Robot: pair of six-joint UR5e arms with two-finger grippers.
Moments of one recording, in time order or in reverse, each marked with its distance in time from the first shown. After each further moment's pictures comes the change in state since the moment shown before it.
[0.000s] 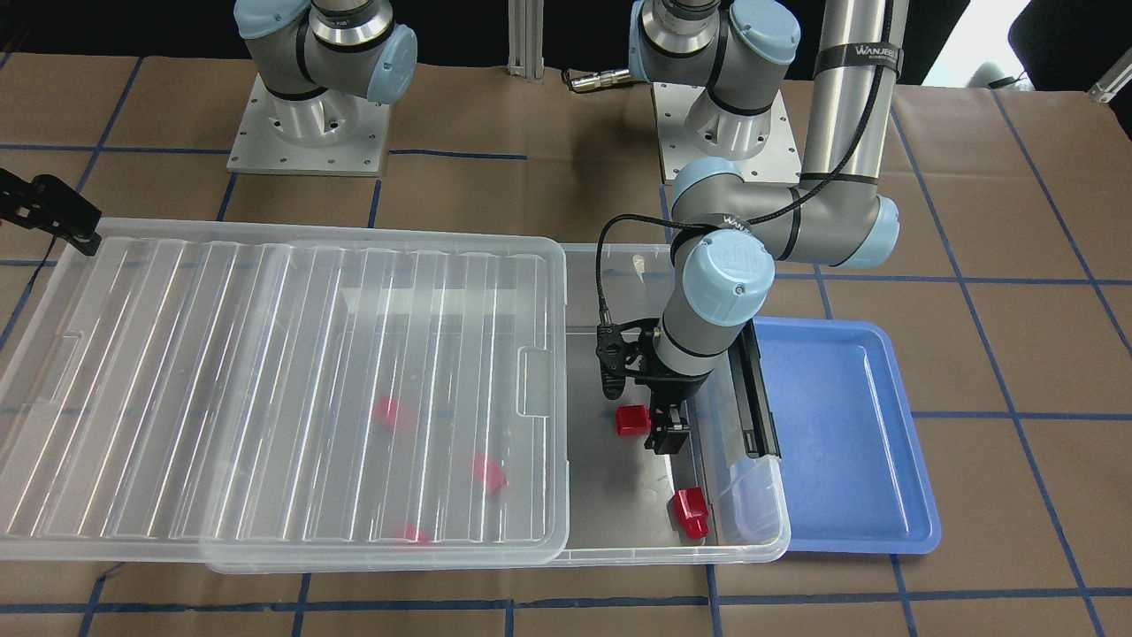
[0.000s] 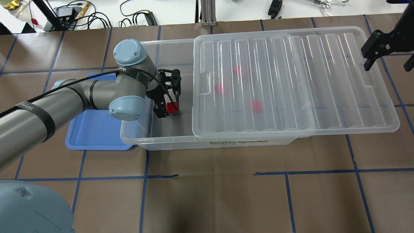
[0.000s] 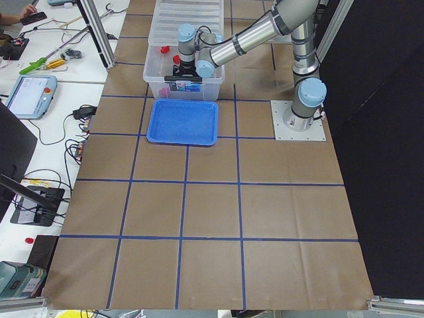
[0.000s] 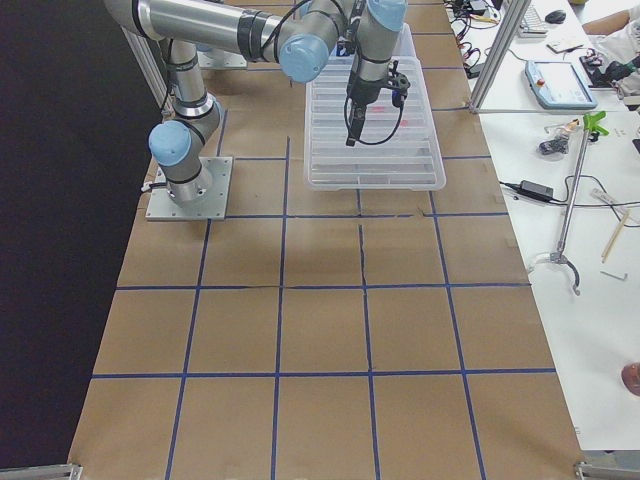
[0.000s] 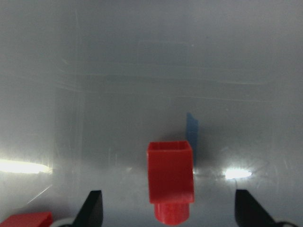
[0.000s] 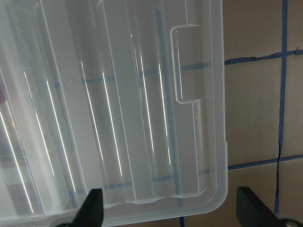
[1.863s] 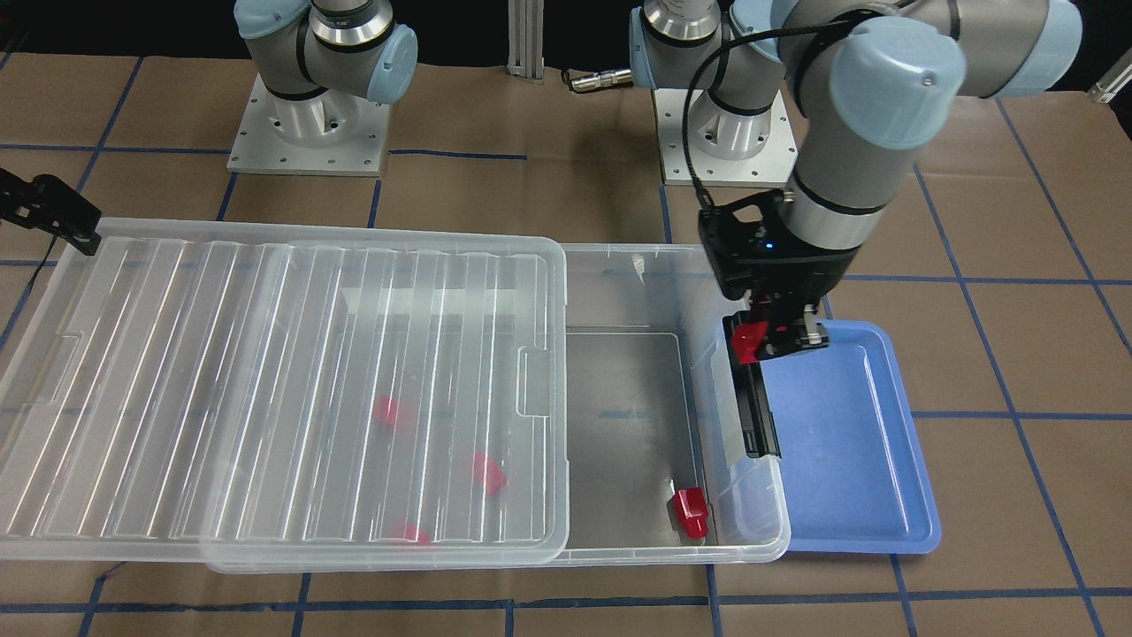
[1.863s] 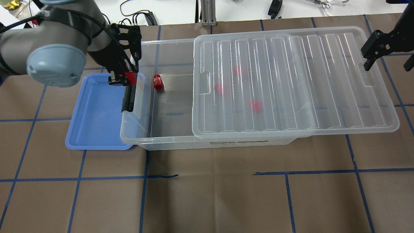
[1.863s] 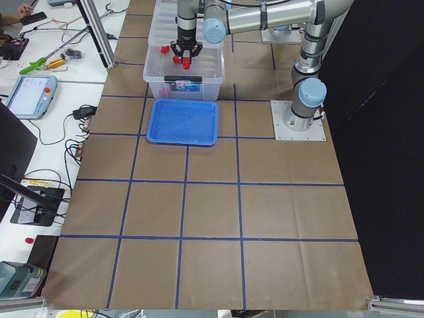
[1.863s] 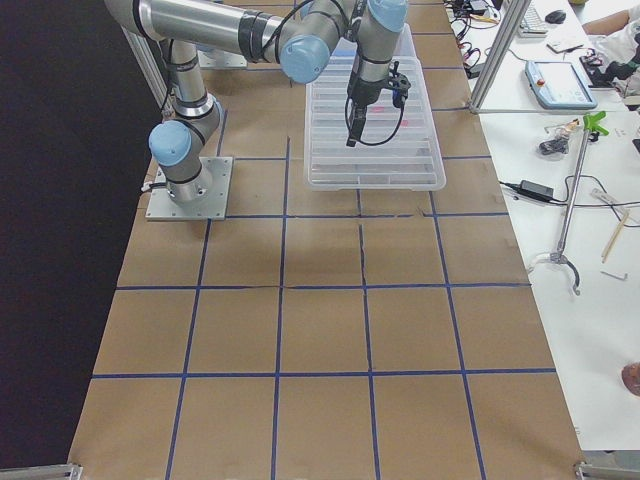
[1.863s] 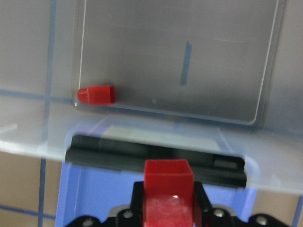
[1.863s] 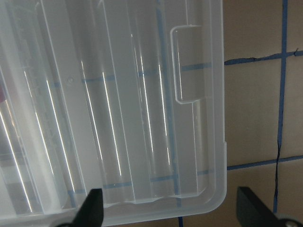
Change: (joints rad) left arm 0.185 0.298 0.178 -0.464 0.081 0.078; right arm 0.000 0.001 -0.001 0.000 -0.001 -0.007
